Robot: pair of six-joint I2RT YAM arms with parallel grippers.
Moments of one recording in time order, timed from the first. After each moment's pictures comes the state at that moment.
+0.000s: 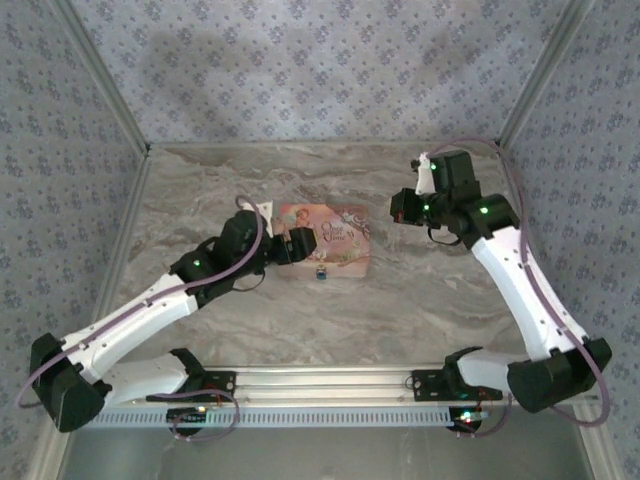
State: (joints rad) left arm -0.79 1.08 0.93 -0.36 0.00 -0.81; right arm 0.34 1.22 1.39 -0.89 -0.29 0.42
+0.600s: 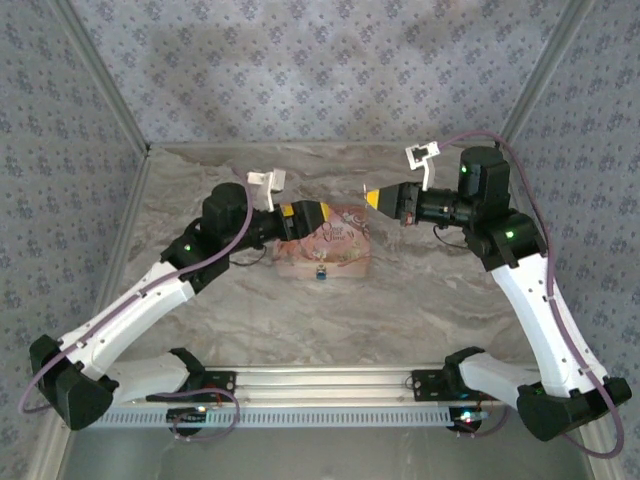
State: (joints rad) left arm -0.73 1.13 1.09 -0.18 0.33 -0.81; right arm 0.34 1.09 1.36 -0.61 -0.80 0.49
